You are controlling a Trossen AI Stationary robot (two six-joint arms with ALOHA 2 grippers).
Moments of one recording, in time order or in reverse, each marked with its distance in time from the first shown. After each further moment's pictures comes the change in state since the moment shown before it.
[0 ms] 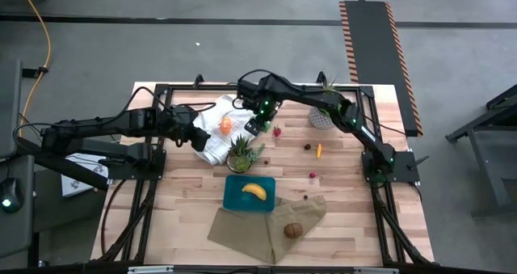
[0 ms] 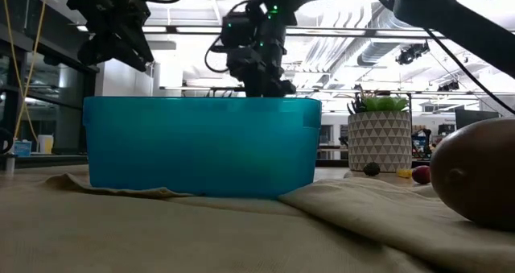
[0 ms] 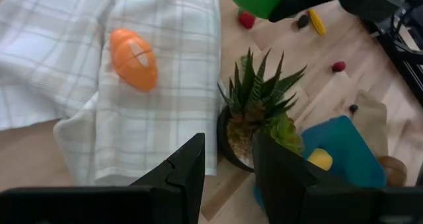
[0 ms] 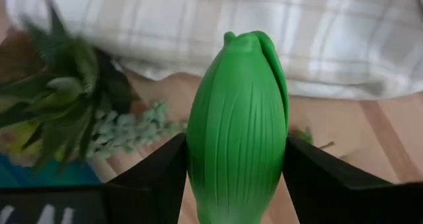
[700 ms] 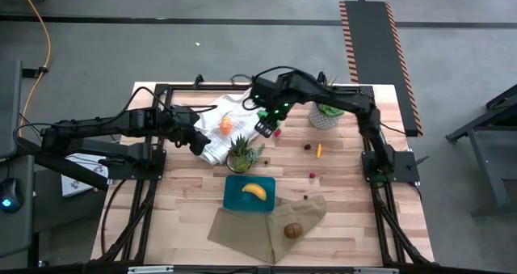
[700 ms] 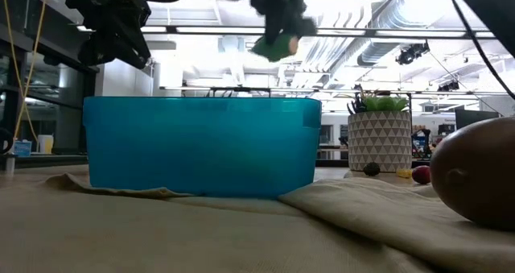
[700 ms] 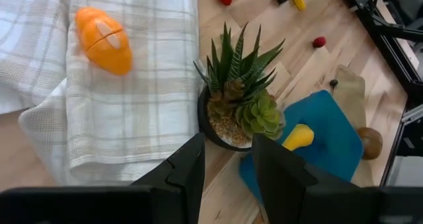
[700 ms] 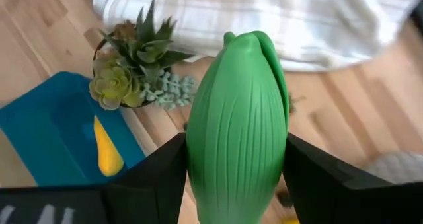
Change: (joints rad) left arm 0.000 0.000 0.000 -0.003 0.104 0.030; right arm 0.110 -0.277 -0.002 -0.123 0.149 0.116
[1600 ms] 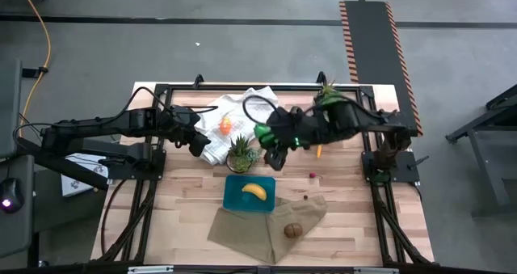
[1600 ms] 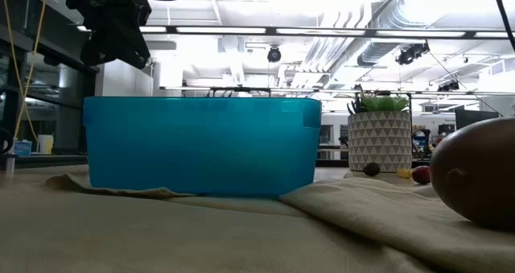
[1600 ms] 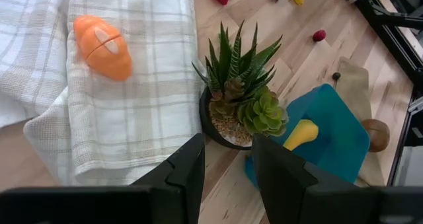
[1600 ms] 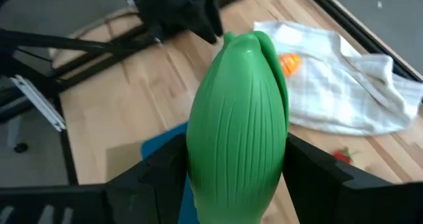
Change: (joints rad) left arm 0.000 0.000 0.000 0.000 0.003 0.056; right arm 0.406 -0.215 -0.002 0.220 0.319 0.226
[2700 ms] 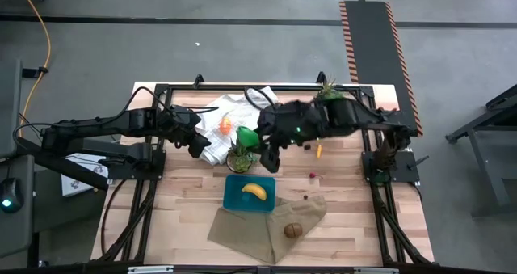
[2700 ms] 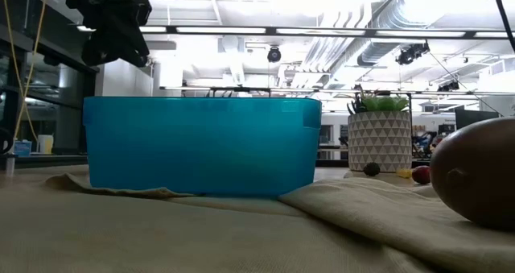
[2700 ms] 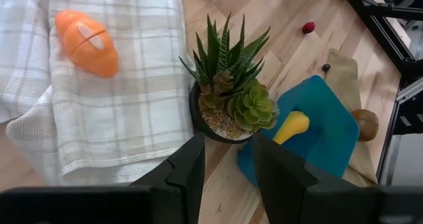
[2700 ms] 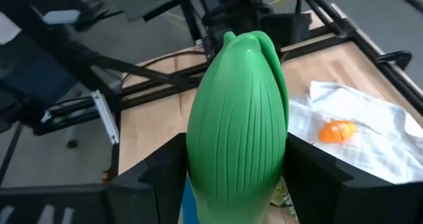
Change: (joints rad) left arm 0.000 0.000 0.000 0.005 0.042 0.018; right arm -0.065 0.001 0.000 0.245 -0.197 -0.246
